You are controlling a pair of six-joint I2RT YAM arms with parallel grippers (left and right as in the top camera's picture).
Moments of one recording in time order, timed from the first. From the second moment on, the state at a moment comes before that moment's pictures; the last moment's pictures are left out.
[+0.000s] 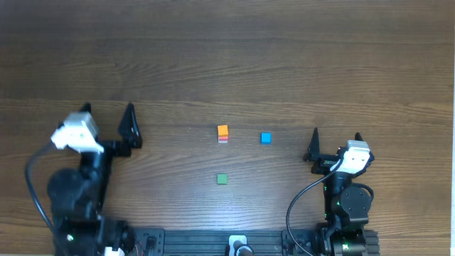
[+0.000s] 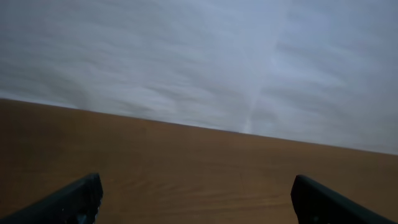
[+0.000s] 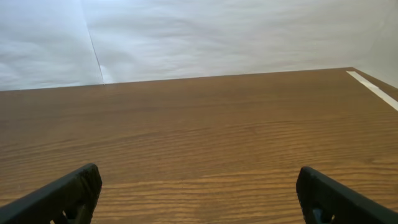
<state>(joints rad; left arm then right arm) -0.01 0.32 0.34 -0.03 0.05 -0.20 0.05 0.02 0.02 -0.07 0.16 0.05</state>
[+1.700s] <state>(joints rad) 0.06 0.01 0.01 -0.06 0.15 -0.04 0.05 0.02 0.02 -0.07 0.15 0.05</state>
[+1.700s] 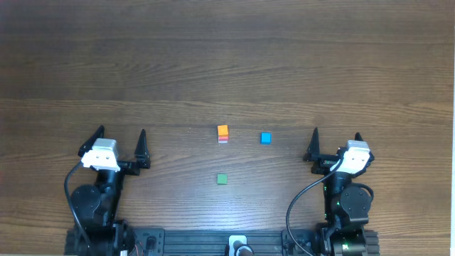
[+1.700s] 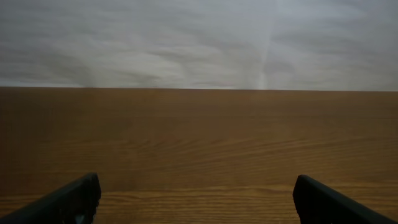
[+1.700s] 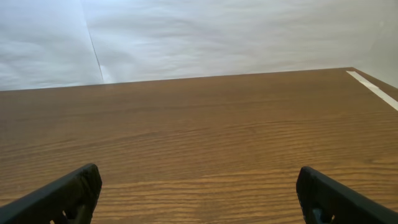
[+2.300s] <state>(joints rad) 0.06 0.01 0.01 -0.06 0.15 -0.04 0.05 0.10 0.10 -0.16 -0.24 0.32</state>
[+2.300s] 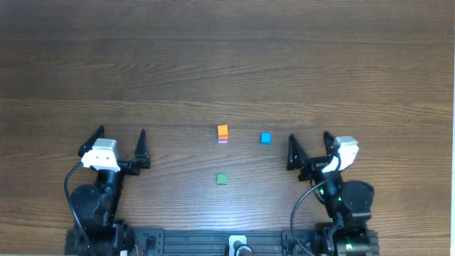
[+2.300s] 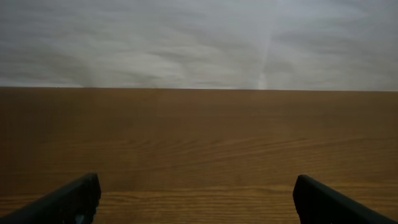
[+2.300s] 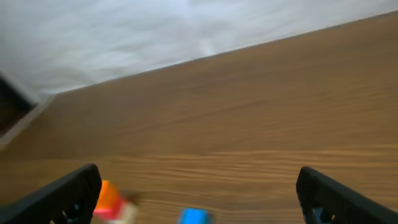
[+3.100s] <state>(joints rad) 0.07 0.01 0.01 -0.06 0.16 -0.04 0.51 0.89 0.86 -0.88 -0.42 0.40</state>
